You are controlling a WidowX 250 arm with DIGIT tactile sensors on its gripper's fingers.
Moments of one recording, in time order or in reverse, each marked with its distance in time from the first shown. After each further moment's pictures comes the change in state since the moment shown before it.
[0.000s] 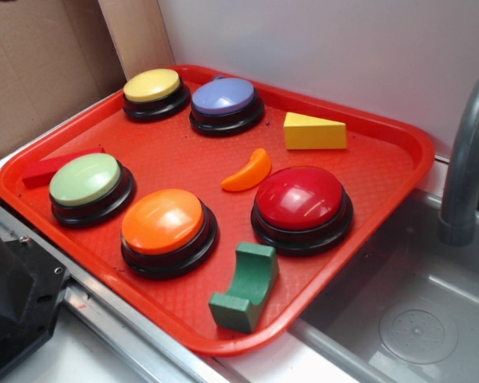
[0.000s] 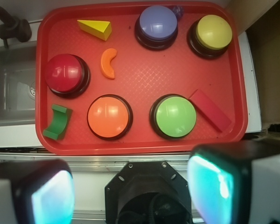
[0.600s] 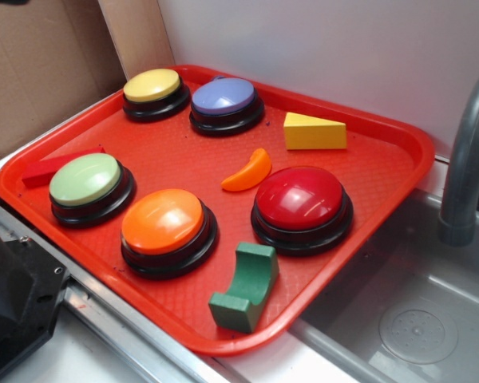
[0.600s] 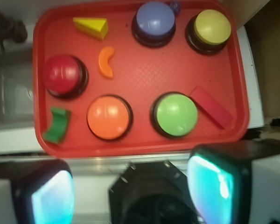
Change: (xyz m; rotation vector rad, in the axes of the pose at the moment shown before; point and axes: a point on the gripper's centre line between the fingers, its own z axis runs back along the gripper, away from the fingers) arm 0.013 -0.004 -0.010 -0.024 -0.005 0.107
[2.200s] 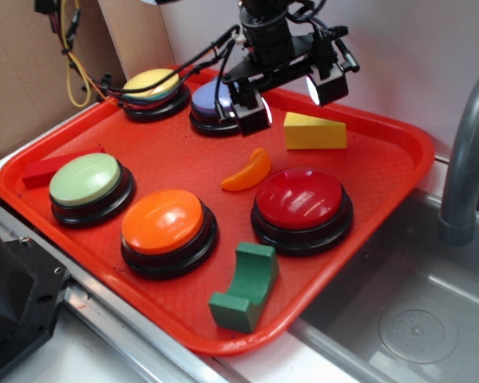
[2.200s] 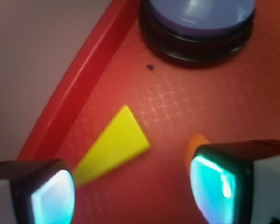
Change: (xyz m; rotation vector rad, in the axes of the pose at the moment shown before) arm 0.167 -0.050 -0.202 0.000 -0.177 0.938
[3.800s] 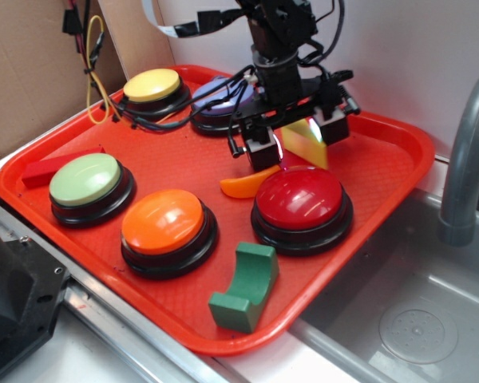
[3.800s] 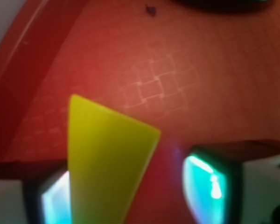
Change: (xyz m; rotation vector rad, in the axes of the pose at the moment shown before) arm -0.020 0.013 -0.032 0.054 0.101 -0.006
